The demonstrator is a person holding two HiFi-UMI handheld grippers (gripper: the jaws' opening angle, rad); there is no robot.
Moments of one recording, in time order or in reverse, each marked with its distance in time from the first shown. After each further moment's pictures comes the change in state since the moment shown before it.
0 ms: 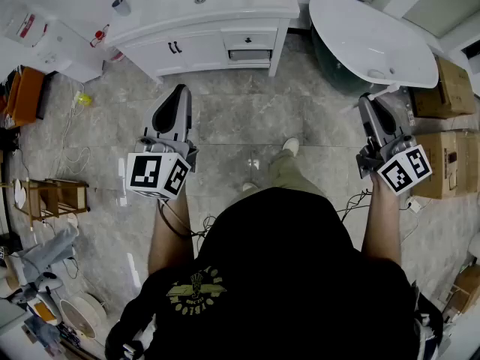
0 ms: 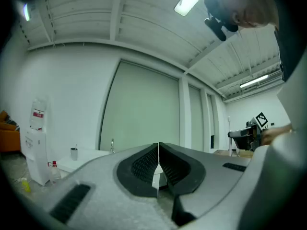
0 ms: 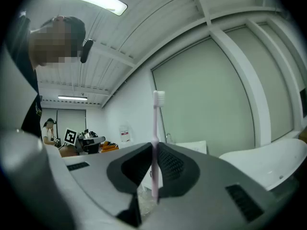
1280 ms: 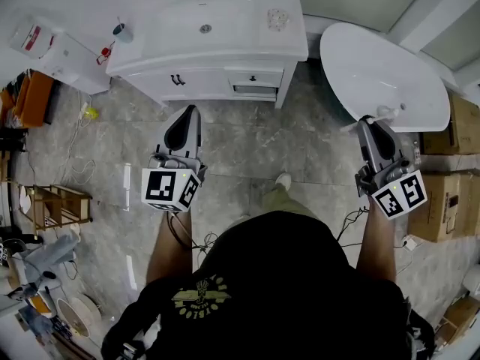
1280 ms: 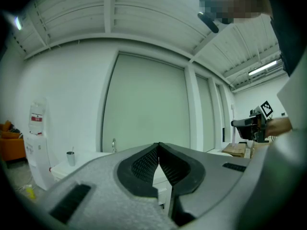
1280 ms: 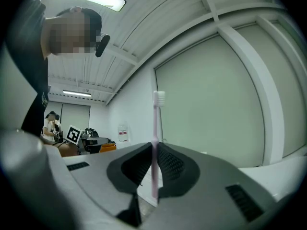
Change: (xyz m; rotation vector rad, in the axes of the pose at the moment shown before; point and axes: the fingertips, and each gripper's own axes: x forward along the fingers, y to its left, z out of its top) left arm 0.171 0.034 -0.017 0.052 0.060 0.085; right arm 0.123 -0.123 0.037 -0.088 -0.015 0.066
